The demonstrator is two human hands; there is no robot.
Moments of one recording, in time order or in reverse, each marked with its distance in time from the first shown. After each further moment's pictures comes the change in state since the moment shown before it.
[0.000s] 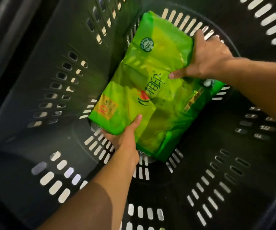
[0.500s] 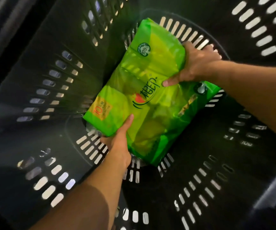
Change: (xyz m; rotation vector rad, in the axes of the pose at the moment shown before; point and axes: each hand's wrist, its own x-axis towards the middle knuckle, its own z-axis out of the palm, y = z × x) left_hand 0.005 0.006 -0.006 -0.067 0.046 0.044; right_hand 0.003 0.002 0.000 0.034 -0.135 0.027
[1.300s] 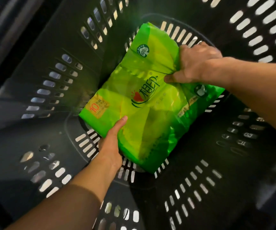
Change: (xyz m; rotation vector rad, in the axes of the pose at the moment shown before) left_hand 0.002 0.016 -0.013 0.173 -0.178 0.001; right_hand -0.014 0.007 -0.018 -0.256 0.088 -0.098
